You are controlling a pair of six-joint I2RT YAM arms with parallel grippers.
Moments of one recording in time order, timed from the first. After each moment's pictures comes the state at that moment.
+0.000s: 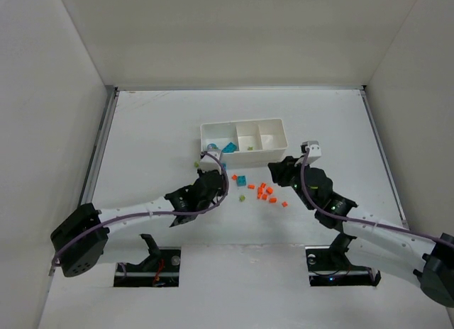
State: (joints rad) left arm -1.00 1.19 0.48 0.14 -0.56 -0.55; right arm 0.83 0.90 0.46 0.26 0.41 0.50
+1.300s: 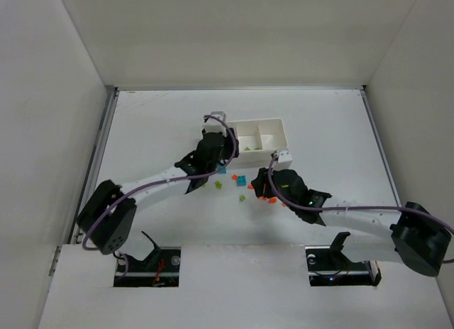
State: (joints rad) left arm -0.76 1.53 0.90 0.26 -0.35 -0.46; right arm 0.87 1.13 0.47 0.22 0.36 0.53
